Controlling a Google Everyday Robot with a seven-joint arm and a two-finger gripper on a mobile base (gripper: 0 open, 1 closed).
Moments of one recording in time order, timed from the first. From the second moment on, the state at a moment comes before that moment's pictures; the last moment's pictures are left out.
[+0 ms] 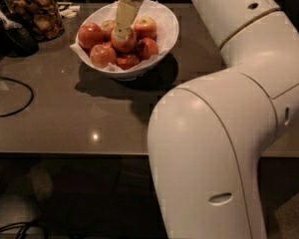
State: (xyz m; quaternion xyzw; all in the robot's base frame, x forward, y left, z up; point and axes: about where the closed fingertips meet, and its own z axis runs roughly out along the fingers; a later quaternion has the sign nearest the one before) arm 0.696 0.046 0.980 -0.61 0.77 0.05 0.20
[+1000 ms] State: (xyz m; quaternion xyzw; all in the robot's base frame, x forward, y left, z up) arm 0.709 0.050 0.961 -0.60 0.77 0.05 0.18
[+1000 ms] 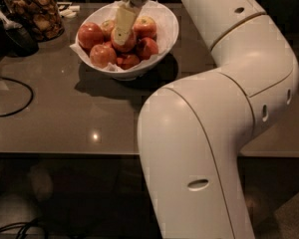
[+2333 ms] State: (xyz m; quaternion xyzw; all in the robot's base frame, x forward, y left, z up) arm 0.713 0.059 0.947 -0.61 0.77 0.06 0.17
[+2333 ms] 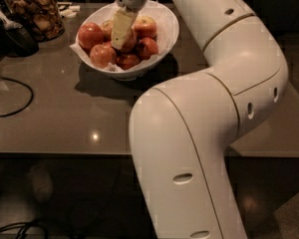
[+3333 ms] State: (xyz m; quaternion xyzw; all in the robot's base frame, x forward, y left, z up) arm 0.718 0.059 0.933 -0.61 0.77 0.06 0.16
